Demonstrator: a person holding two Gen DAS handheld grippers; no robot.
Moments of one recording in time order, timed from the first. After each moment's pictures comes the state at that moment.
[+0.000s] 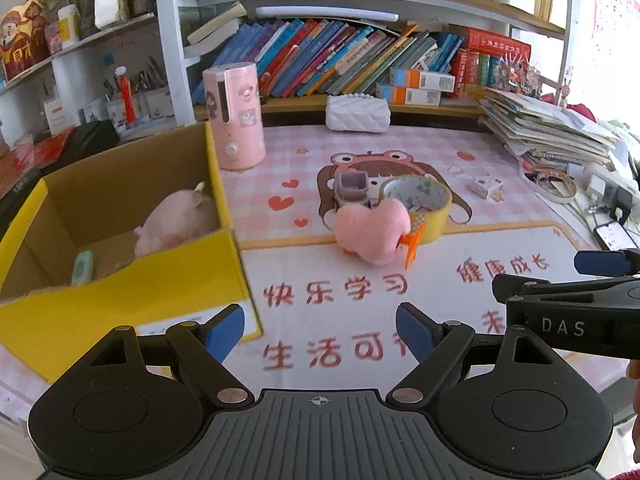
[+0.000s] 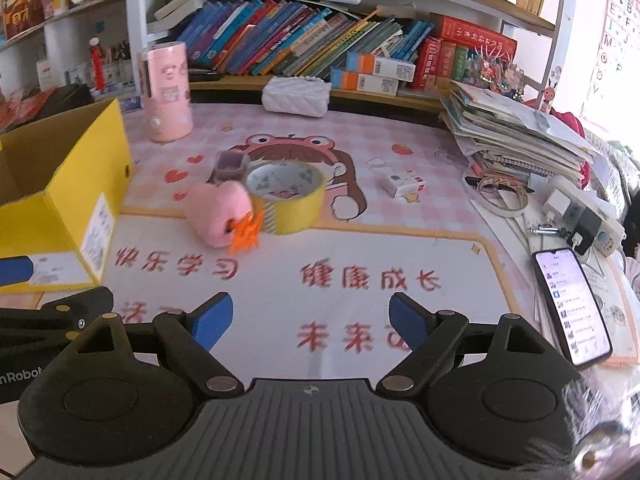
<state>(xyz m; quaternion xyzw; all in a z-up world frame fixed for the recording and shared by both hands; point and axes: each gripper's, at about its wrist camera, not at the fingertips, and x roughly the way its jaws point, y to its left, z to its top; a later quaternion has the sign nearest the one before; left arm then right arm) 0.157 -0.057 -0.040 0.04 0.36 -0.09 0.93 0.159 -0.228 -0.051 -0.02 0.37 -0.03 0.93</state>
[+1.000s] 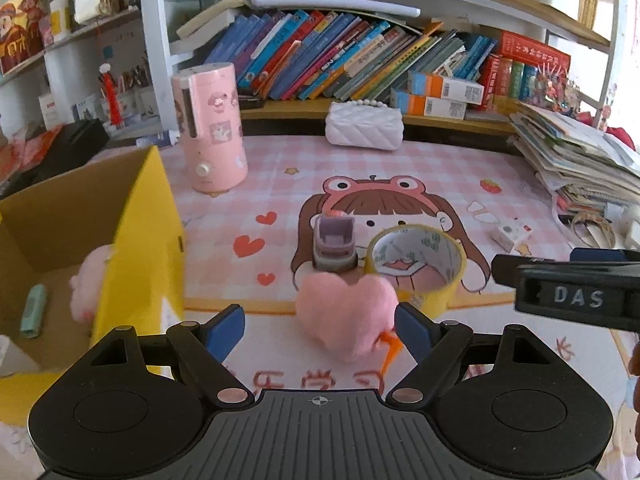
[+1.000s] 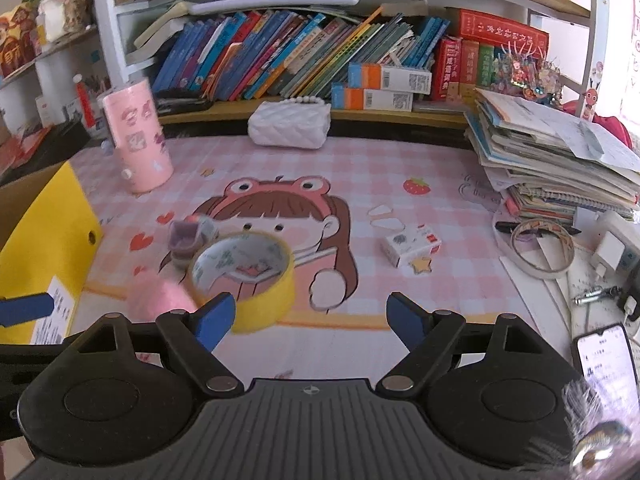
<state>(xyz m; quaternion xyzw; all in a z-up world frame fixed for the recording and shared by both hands) 0.249 -0.116 -0.051 0.02 0.37 -0.05 0.93 0.267 -0.296 -0.052 0.03 0.35 0.02 0.93</state>
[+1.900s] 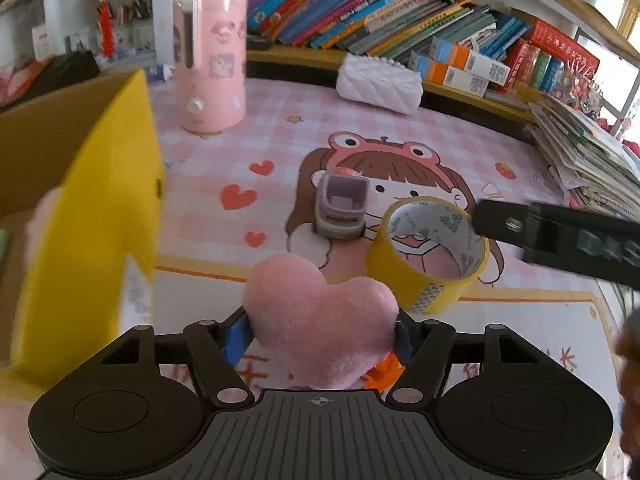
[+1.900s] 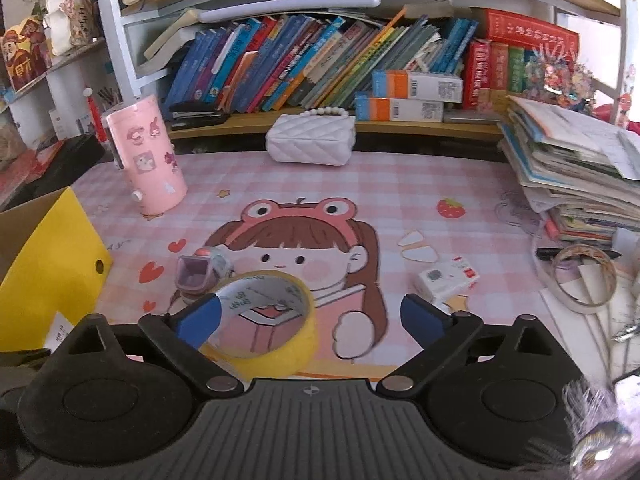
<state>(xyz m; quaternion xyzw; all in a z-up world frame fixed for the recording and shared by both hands) 0.273 -0.098 -0.076 -0.04 0.43 -0.05 0.90 0.307 -0.287 -0.057 0.04 0.35 0.07 0.93</state>
